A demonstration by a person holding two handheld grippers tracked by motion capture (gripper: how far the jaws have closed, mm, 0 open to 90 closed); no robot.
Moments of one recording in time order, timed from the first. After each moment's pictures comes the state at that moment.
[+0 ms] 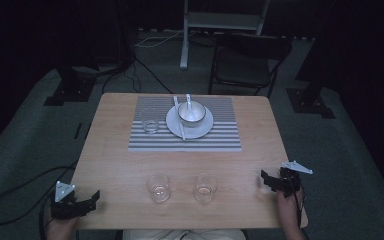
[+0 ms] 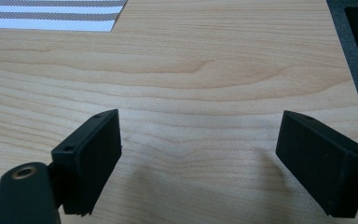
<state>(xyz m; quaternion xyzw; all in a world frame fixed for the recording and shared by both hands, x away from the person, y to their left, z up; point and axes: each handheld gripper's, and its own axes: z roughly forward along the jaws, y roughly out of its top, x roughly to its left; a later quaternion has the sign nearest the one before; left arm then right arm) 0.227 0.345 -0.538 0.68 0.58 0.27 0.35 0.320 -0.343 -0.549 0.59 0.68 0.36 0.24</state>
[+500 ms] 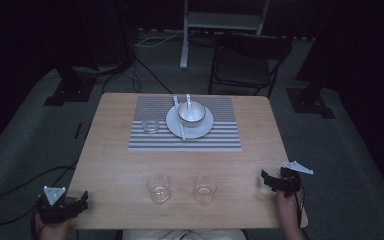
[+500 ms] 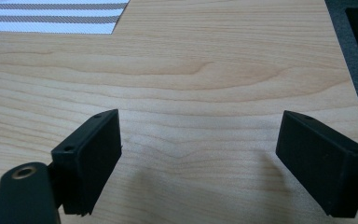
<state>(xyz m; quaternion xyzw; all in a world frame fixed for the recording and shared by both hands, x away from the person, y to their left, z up) 0.219 0.357 -0.540 0.64 0.64 0.34 0.26 0.319 -0.344 -0.549 0.59 0.68 0.36 0.24</state>
